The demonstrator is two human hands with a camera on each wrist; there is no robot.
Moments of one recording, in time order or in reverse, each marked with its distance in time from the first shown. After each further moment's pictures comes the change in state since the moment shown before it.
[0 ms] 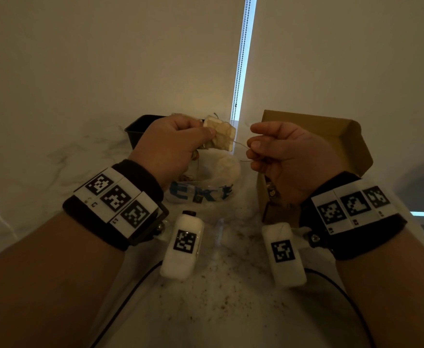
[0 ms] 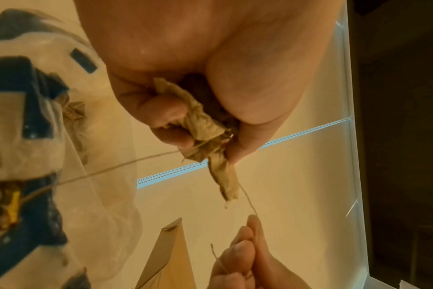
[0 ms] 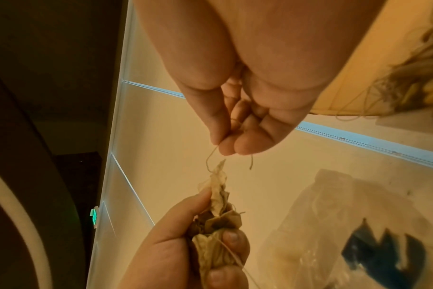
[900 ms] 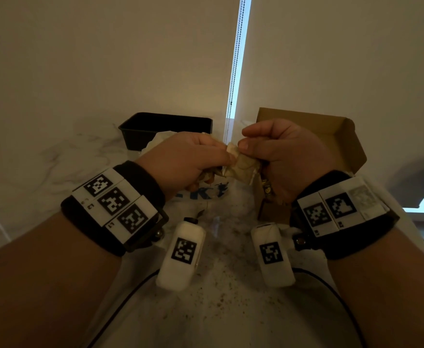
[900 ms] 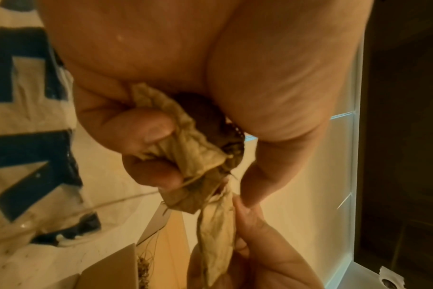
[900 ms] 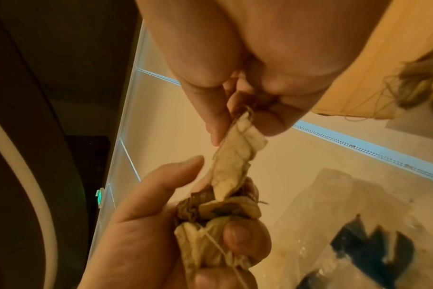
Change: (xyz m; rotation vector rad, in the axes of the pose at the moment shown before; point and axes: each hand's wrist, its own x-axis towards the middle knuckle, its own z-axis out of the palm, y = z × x) left_hand -0.015 0.007 0.011 0.049 -0.381 -0.094; right_hand -0.001 0.002 0.005 -0.182 0.058 -0.035
